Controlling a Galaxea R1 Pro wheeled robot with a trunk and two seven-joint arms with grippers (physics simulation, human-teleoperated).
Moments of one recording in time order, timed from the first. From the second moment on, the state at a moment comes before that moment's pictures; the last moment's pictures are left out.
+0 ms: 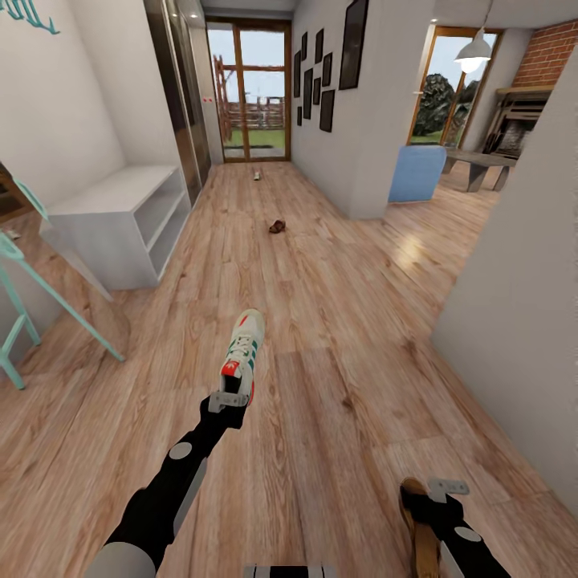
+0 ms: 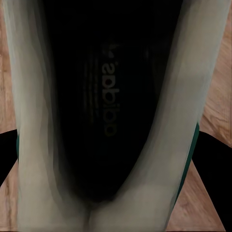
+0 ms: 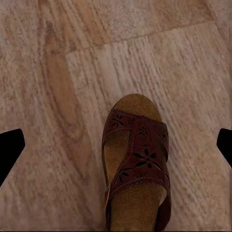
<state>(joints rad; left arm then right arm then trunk) -0.49 -0.08 -0.06 -0.93 -0.04 0.01 -0.13 -0.37 -0.10 -0.13 -0.59 0.00 0.01 0.00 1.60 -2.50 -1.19</state>
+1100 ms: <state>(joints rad) -0.49 -0.08 -0.06 -0.94 -0.04 0.01 -0.13 -0.37 -0.09 -0.13 -0.59 0.00 0.01 0.00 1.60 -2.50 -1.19</state>
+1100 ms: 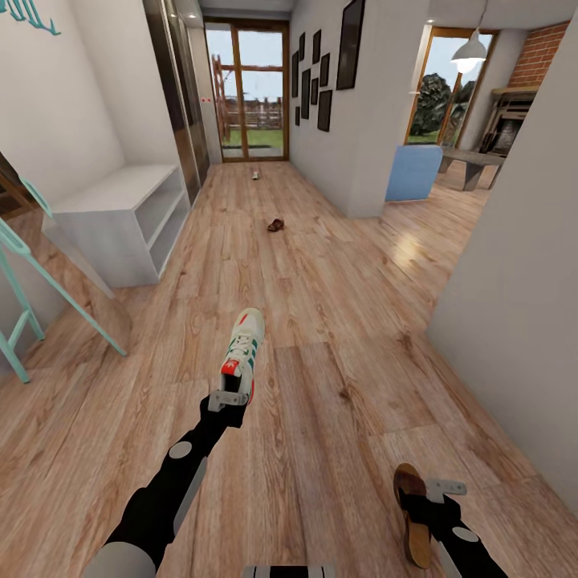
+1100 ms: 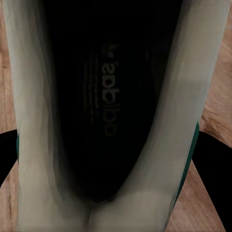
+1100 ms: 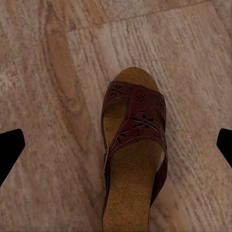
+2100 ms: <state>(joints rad) -0.49 -0.08 -0.09 -0.94 -0.04 0.01 -0.13 -0.37 -0.09 -0.13 -0.59 -0.04 0.01 0.00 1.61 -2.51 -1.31</state>
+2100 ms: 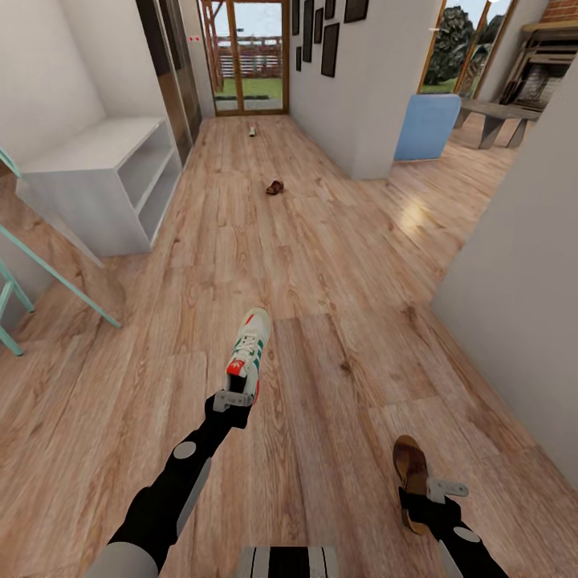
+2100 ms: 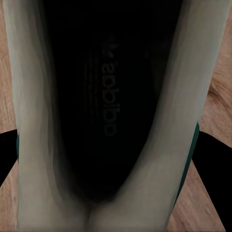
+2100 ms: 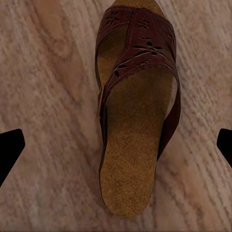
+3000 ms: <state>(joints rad) -0.49 -0.08 -0.09 -0.94 -0.04 0.01 -0.13 -0.37 -0.09 -0.13 -0.59 -0.04 0.01 0.00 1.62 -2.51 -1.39</state>
